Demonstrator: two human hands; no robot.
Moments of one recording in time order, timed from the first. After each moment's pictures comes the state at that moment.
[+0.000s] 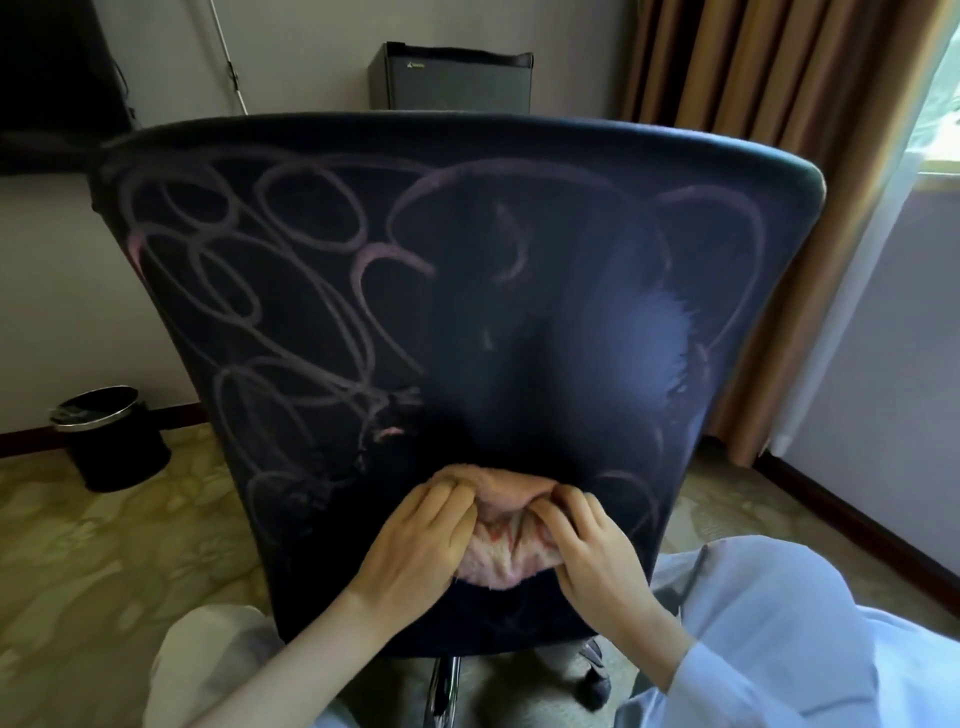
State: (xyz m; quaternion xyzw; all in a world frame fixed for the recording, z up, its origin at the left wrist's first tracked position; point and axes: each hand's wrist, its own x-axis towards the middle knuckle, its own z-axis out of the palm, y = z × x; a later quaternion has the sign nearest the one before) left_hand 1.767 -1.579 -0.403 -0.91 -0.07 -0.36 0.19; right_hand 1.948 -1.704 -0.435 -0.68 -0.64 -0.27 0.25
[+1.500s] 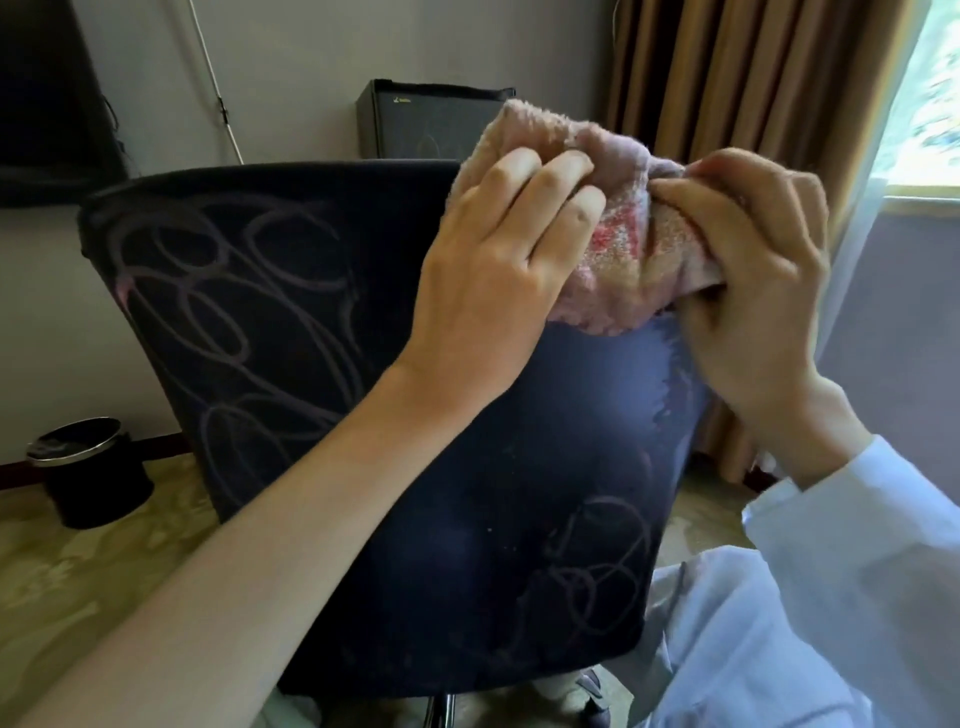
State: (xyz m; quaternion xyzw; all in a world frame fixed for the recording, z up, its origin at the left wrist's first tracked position) left_hand 1.830 -1.609 -0.171 -0.73 0.00 -0.64 0.24; right_hand 1.974 -1.732 -0.172 -0.51 -0.54 -0.55 0.39
